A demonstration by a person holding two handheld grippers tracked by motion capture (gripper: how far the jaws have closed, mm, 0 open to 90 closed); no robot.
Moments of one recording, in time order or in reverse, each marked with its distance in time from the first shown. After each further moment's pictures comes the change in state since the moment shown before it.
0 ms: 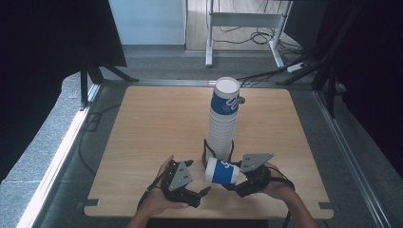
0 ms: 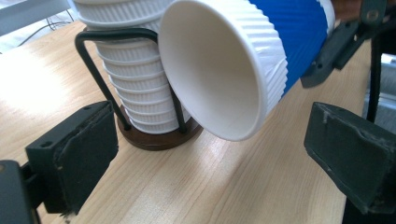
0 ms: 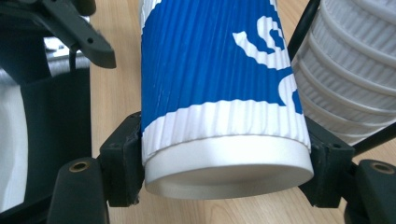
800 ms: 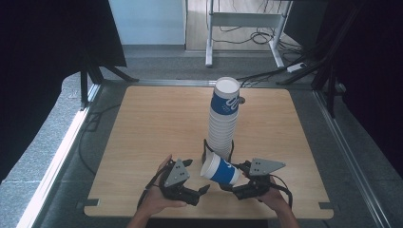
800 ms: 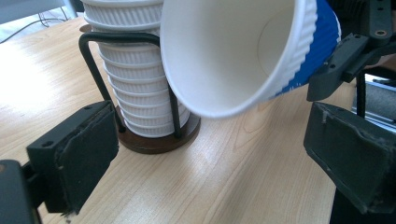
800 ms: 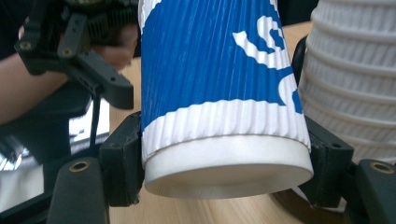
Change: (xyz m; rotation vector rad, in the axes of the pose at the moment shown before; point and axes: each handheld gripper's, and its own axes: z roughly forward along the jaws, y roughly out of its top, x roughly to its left) left arm 0.005 0.000 -0.003 -0.031 -0.029 -0.058; right arm 0.008 -0.028 0.007 -0.347 0.022 0.144
